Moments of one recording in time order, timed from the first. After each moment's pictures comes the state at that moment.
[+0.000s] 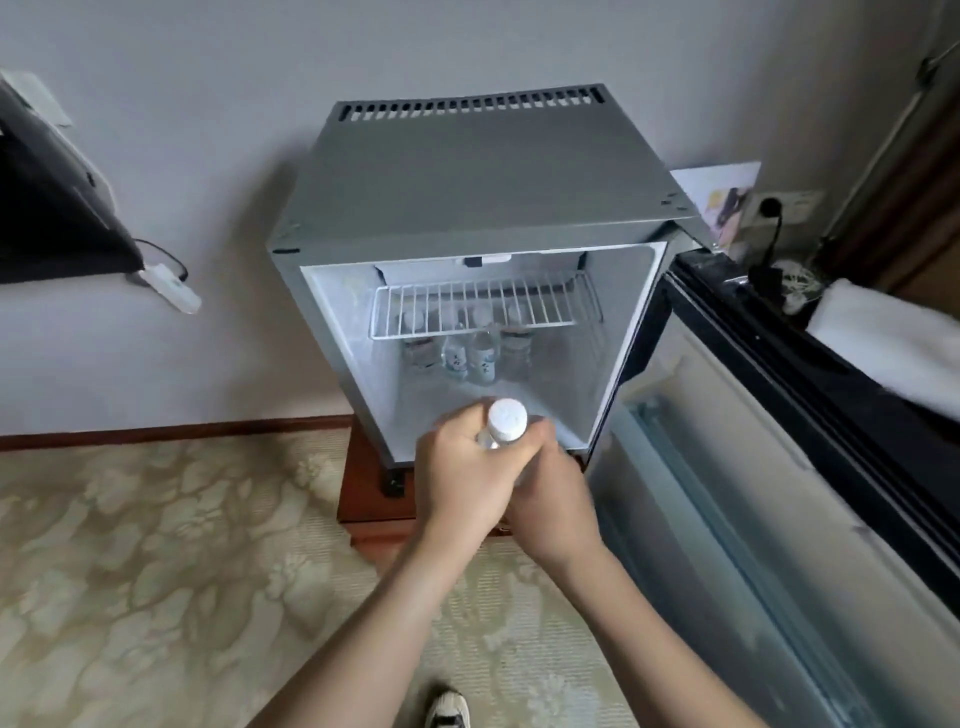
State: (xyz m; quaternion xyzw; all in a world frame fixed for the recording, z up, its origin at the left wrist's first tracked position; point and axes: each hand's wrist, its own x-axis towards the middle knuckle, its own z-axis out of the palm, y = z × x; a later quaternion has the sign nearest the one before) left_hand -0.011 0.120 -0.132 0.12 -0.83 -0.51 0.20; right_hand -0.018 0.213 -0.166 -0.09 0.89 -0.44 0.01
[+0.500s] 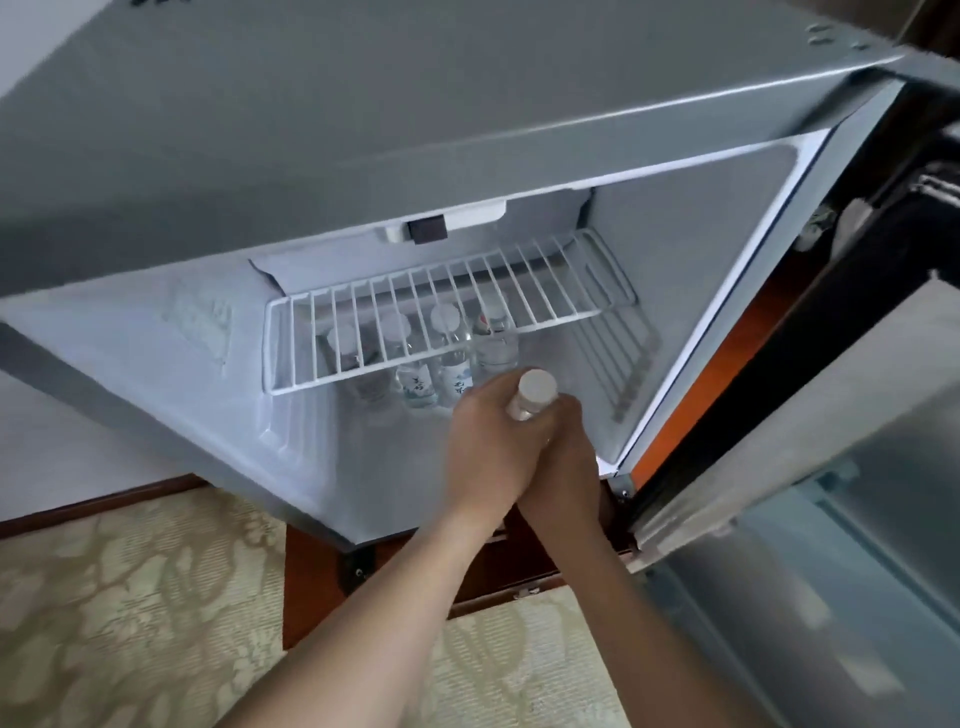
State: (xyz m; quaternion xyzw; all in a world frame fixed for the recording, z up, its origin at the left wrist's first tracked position) left_hand -0.188 0.107 -0.270 0.00 -0.85 -0.51 0.10; right_hand -0.172 0.182 -0.316 0.14 0.87 -0.47 -0.08
